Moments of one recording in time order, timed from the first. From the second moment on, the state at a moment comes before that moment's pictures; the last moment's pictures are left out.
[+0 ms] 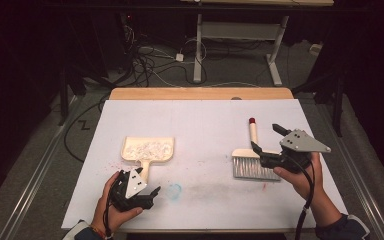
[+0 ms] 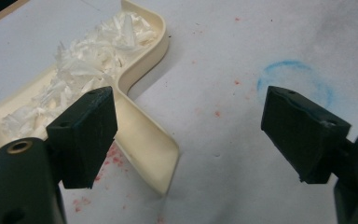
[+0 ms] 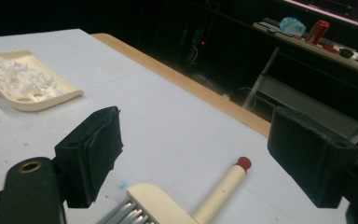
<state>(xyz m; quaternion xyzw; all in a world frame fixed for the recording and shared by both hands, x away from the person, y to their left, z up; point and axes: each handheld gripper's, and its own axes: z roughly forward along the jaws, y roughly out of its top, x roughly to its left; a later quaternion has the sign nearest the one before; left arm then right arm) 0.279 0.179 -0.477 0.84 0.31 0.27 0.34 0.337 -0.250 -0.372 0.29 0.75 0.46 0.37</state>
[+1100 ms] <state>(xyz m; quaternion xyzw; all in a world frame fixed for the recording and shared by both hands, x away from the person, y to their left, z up) 0.280 0.175 -0.480 0.85 0.31 0.26 0.33 0.306 -0.295 -0.398 0.29 0.76 0.45 0.38</state>
